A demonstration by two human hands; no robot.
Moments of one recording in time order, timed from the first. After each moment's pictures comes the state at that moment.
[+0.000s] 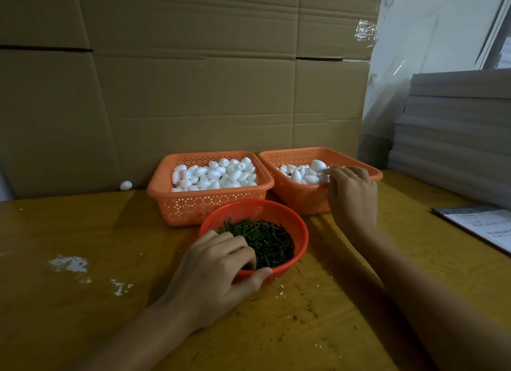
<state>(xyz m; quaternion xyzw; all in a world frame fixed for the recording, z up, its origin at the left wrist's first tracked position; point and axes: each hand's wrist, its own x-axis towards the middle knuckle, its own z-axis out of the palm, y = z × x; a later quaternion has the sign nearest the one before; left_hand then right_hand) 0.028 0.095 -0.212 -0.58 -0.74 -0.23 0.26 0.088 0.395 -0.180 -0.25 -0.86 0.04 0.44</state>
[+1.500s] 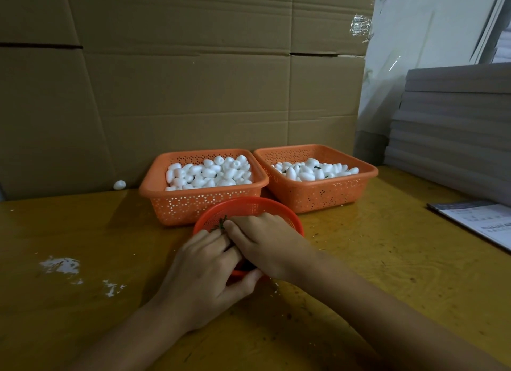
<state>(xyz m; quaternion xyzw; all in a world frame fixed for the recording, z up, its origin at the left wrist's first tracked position) 0.036 0.092 -0.206 -0.56 -0.77 -0.20 0.23 0.093 0.249 -0.169 0.04 -0.97 0.17 0.17</state>
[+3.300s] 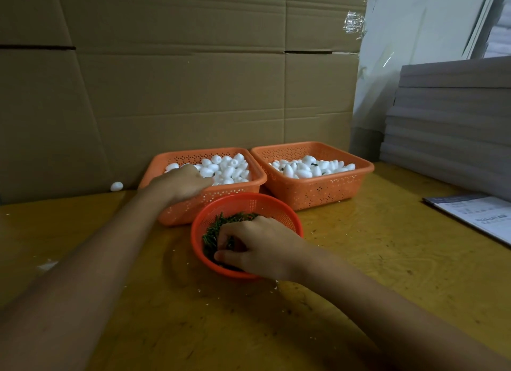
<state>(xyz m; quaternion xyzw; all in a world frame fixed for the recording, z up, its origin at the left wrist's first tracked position) -0.104 0.136 -0.122 -0.30 -0.93 -0.22 -0.04 0.092 0.254 -0.173 0.07 -0.98 0.15 0.11</state>
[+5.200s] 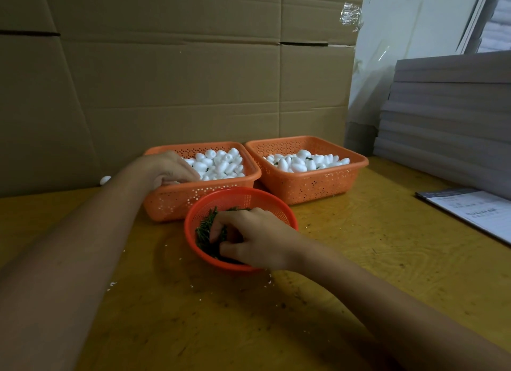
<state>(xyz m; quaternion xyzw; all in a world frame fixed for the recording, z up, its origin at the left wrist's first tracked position) -0.146 0.139 -0.120 -0.21 -0.88 -0.39 -0.15 0.095 0.256 -0.167 0.07 -0.97 0.21 0.09</state>
